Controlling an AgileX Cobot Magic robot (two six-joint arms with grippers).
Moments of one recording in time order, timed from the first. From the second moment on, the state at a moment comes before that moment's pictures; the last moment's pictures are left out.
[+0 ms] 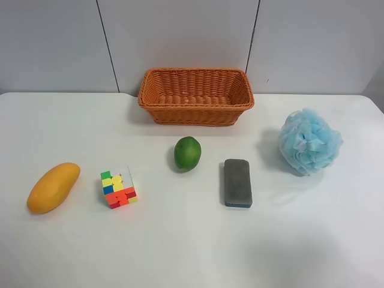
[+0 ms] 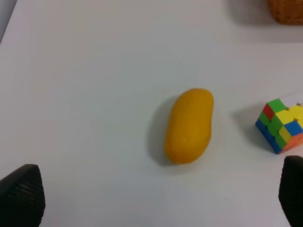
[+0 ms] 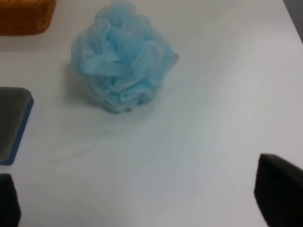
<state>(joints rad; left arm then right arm) 0.06 0.13 -0.63 -0.02 1.10 0.05 0.01 0.00 -0.48 0.00 1.05 0.02</state>
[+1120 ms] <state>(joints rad) -0.41 1.45 -1.22 -0.01 1.06 -0.27 0.01 0.00 -0.48 0.00 1.05 0.02</state>
